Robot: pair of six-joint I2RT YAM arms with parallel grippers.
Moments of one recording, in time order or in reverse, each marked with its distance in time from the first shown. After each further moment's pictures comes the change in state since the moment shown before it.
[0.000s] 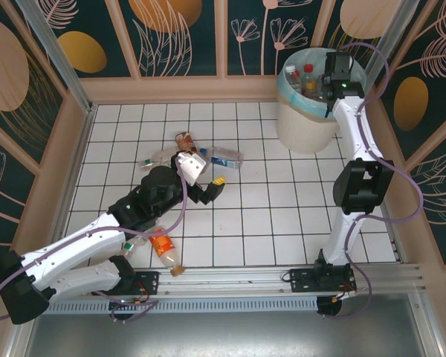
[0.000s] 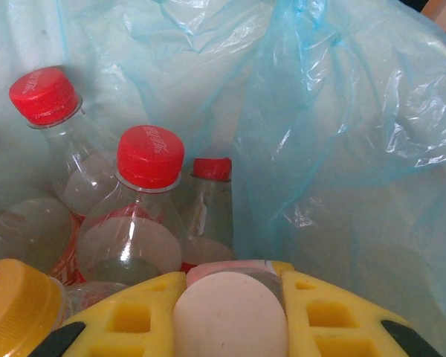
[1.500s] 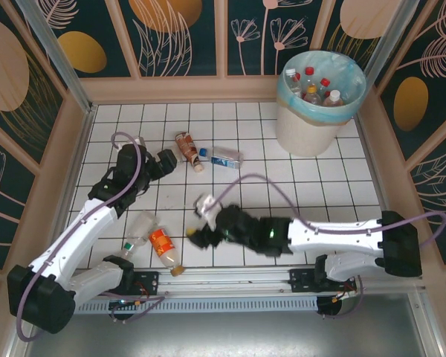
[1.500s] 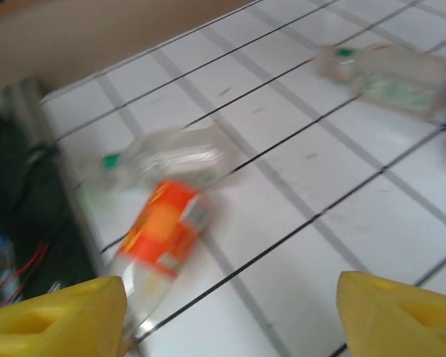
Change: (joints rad) left arm 0.506 0.047 0.029 -0.367 0.070 -0.755; right arm 1.414 -0.692 -1.215 0.685 -0.059 0.098
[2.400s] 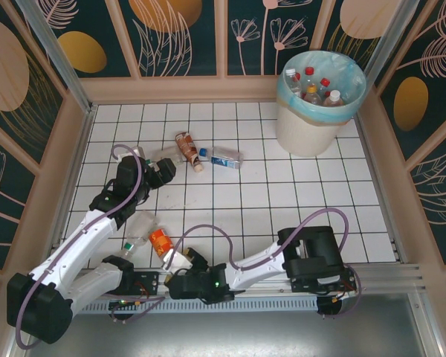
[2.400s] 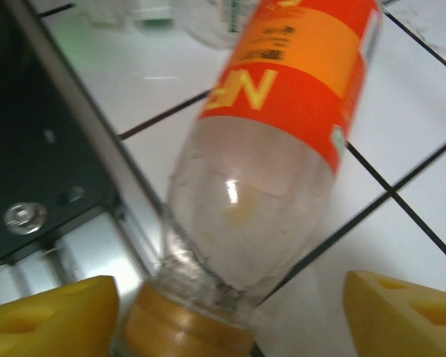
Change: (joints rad) left arm 0.000 -0.079 -0.136 0.090 -0.021 -0.006; right arm 0.254 0.613 0.195 0.060 0.310 0.203
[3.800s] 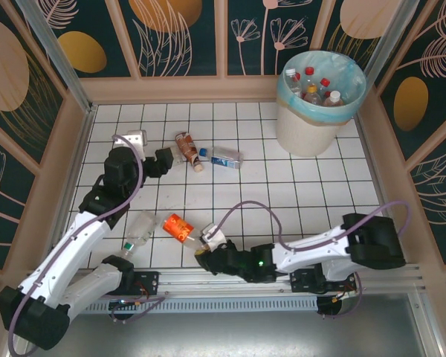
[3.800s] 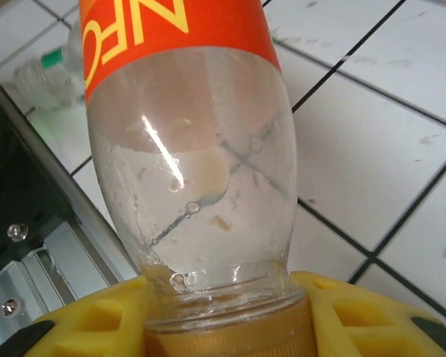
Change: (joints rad) left arm -0.049 -0.042 0.151 0.065 -0.018 0.425; right arm -0.114 -0.492 -0.378 0.060 -0.103 0.173
